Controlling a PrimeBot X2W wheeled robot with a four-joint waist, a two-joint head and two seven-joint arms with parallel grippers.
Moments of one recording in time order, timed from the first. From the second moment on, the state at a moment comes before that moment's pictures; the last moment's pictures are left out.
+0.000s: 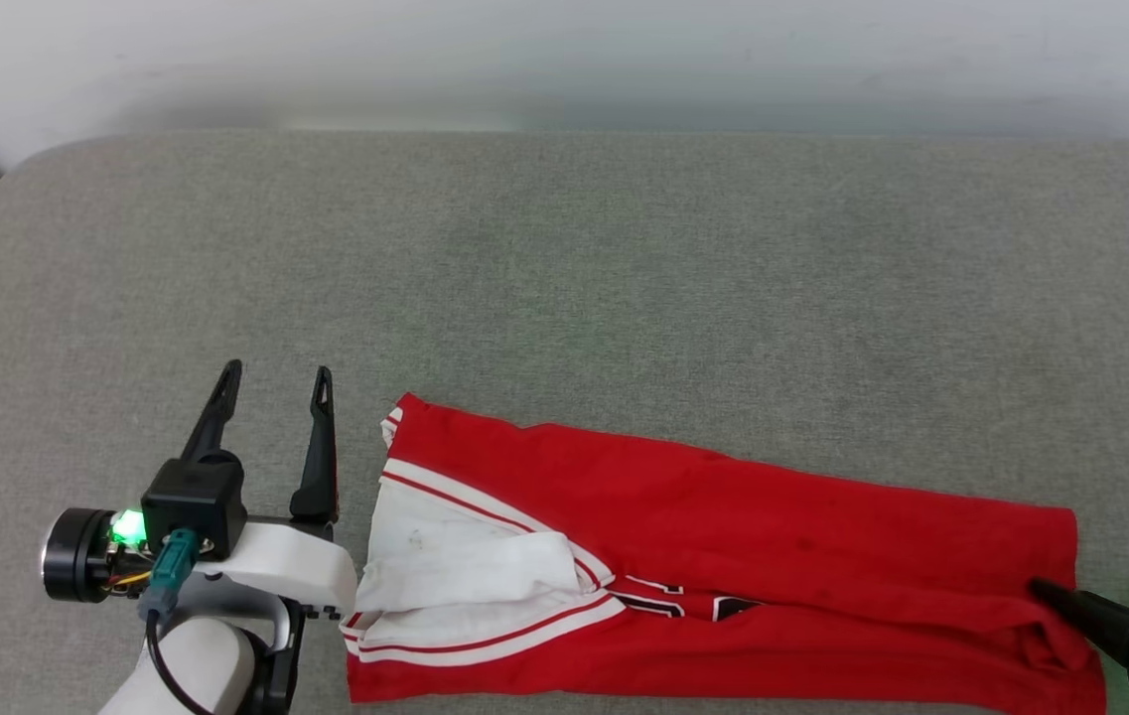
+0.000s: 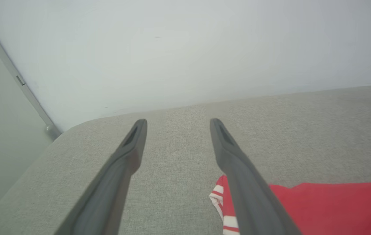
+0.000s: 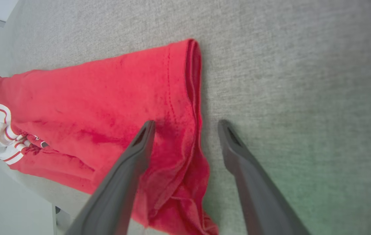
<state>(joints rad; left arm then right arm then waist) -0.26 0.51 -0.51 0.07 -0.48 0.39 -0.26 -0.12 -0.72 0.33 0.34 1.27 0.13 0.40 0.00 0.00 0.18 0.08</state>
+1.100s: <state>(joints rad) -0.07 0.19 -0.12 0.05 -0.08 0.14 -0.26 -0.15 -0.79 0.38 0.34 1.37 0.13 0.50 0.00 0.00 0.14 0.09</state>
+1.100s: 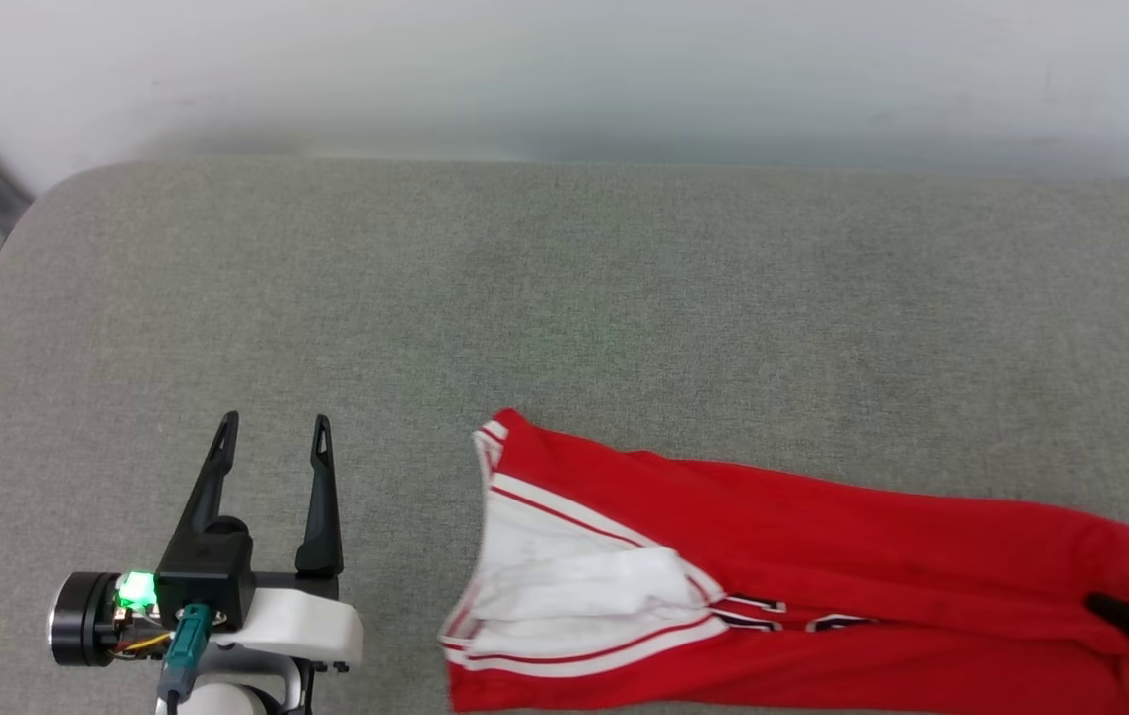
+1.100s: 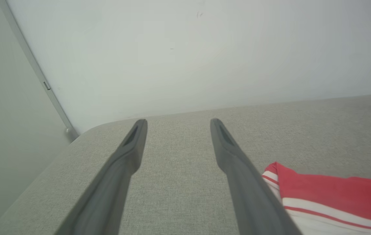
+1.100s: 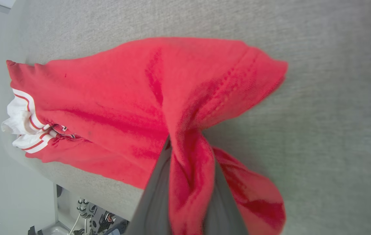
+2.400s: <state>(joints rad) -0.04 0.08 -0.05 0.04 -0.03 0.06 -0.26 -0.59 -0.38 0.73 0.23 0.95 0.13 0.71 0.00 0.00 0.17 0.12</state>
